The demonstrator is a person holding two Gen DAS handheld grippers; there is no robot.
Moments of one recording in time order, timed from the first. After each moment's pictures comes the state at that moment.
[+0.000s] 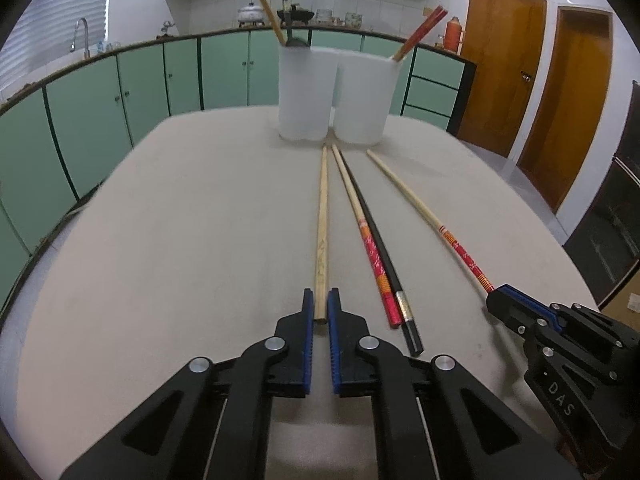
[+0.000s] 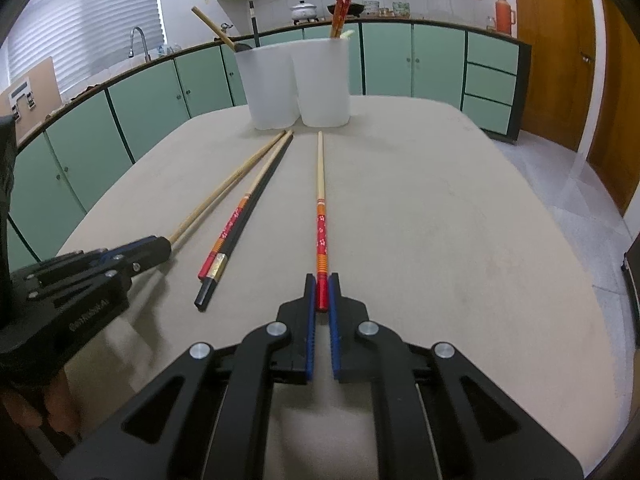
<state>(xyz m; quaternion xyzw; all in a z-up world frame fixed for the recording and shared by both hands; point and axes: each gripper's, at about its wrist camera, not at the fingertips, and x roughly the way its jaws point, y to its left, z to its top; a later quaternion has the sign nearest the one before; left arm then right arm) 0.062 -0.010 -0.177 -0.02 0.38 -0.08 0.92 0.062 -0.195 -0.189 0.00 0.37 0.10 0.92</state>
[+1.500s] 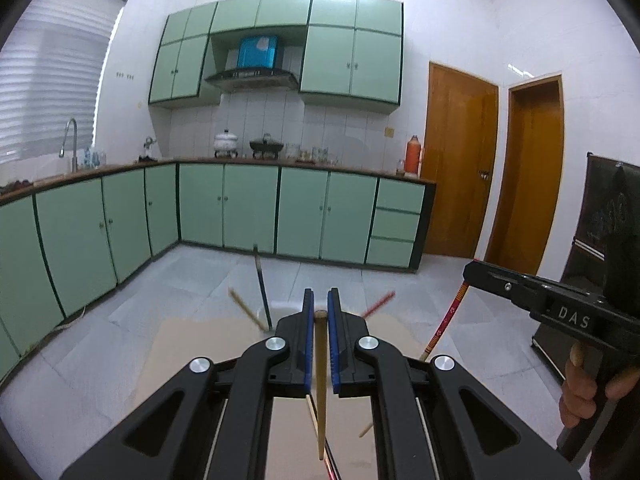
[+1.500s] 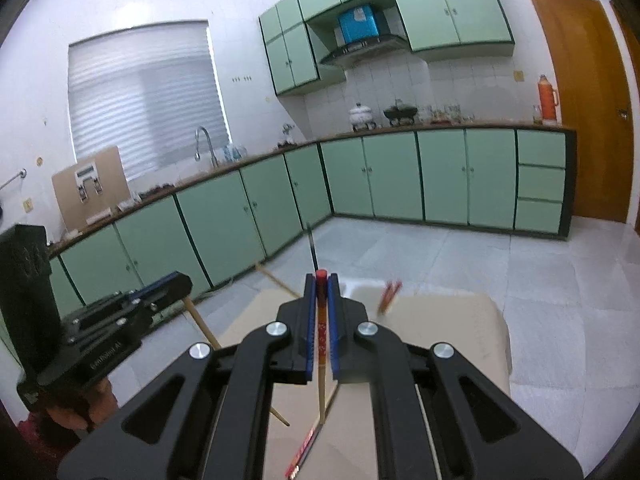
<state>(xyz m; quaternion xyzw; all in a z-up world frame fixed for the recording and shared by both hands) 0.105 -0.001 0.048 -0.03 0.16 -0.13 0.98 0.134 -0.225 0.059 0.05 0.20 0.22 0.95</state>
